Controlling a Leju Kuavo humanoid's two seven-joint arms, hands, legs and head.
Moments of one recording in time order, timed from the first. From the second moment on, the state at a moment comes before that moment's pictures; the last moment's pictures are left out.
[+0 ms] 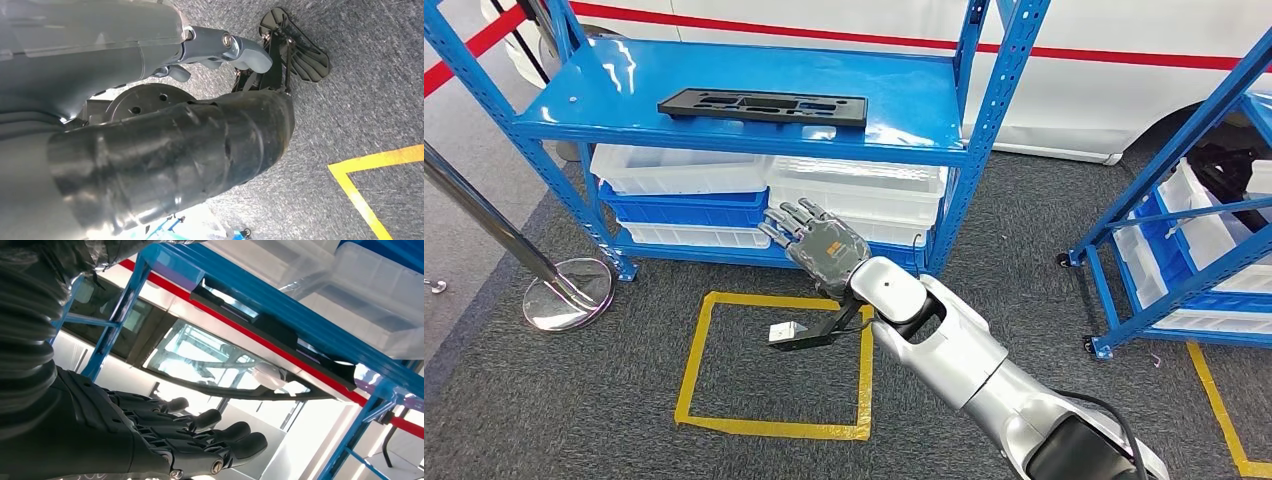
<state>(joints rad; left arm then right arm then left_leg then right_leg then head) -0.03 -0.27 1.20 -0.44 -0.43 -0.30 0.05 -0.71 0.01 0.83 -1.16 1.40 -0.02 -0.06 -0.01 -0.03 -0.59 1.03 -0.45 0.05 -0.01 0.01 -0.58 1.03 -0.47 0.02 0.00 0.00</state>
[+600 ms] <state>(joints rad) -0.03 -0.27 1.20 -0.44 -0.43 -0.30 0.05 -0.71 0.01 0.83 -1.16 1.40 -0.02 -0.06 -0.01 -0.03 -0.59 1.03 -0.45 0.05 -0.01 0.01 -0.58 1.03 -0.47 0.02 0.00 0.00</state>
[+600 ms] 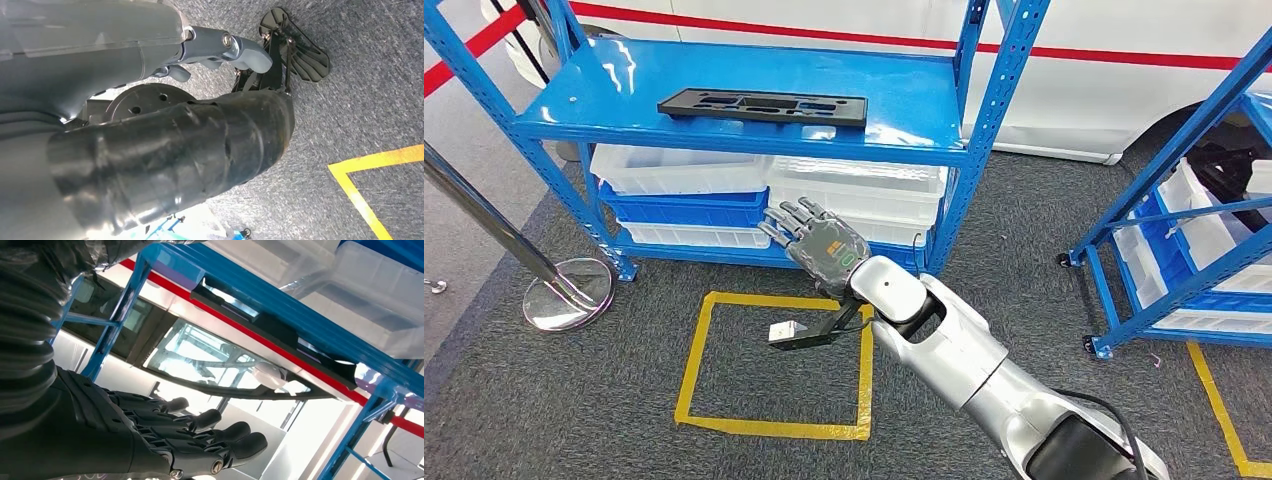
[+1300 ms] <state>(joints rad) -0.04 -0.26 1.16 -0.50 -0.67 -0.08 0.12 -0.87 0.06 0.88 -1.12 1.57 0.17 0.07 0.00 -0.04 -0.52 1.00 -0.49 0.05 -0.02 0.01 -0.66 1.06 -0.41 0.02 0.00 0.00</state>
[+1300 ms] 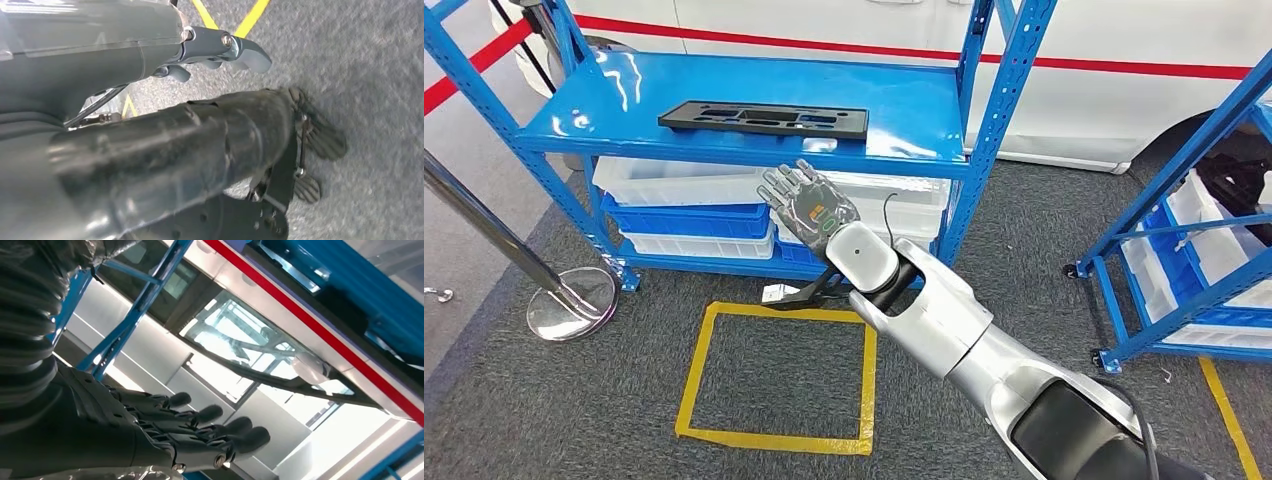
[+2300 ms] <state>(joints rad) -0.06 -0.22 1.18 -0.43 -0.76 -0.14 0.05 -0.93 0.08 0.93 -1.07 1.57 0.19 0.10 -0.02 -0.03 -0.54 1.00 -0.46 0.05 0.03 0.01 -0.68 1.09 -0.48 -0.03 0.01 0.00</state>
